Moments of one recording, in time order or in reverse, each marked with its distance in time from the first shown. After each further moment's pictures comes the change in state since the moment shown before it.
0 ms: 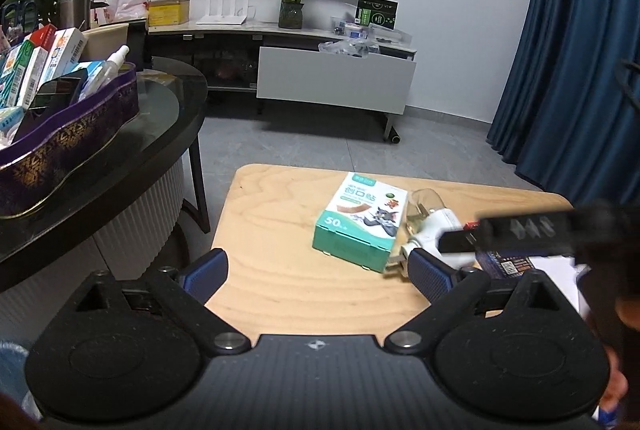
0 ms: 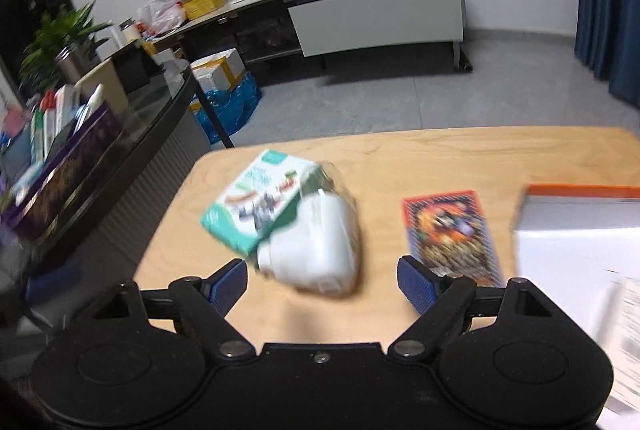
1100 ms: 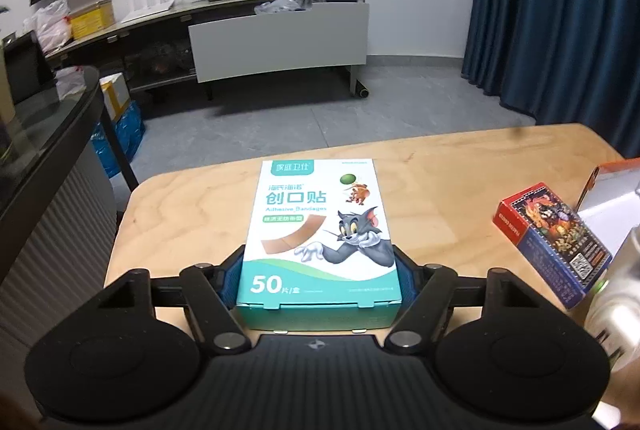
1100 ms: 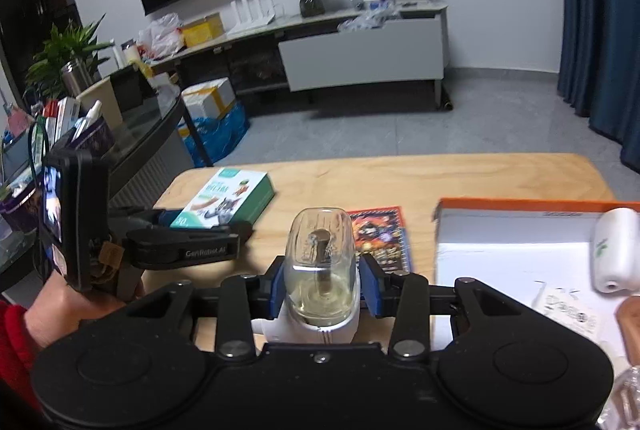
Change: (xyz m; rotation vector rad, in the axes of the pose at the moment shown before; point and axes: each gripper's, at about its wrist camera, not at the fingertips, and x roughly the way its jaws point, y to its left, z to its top) left arm 0.108 -0.029 0.007 0.207 0.103 -0.054; right arm -0.070 -0.044 -0.030 -0.080 -0.147 -0.032
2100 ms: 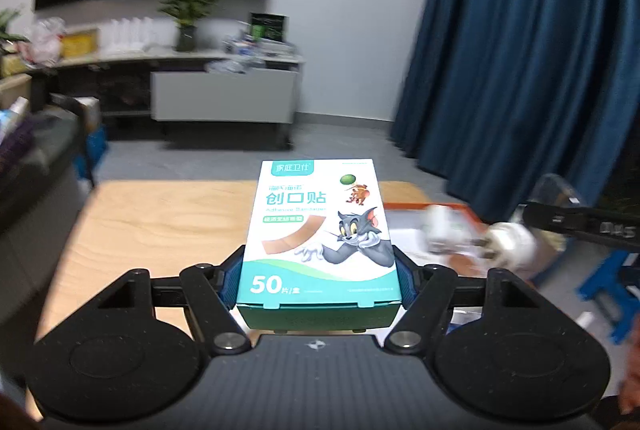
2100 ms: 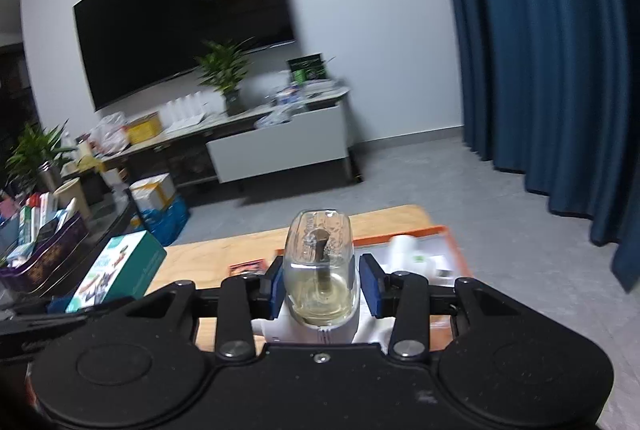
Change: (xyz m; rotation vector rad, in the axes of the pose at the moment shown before) left arm -0.199 -0.149 -0.022 -0.106 -0.150 -0.183; right arm -0.196 -0.086 -0.042 0.118 -0.266 -0.189
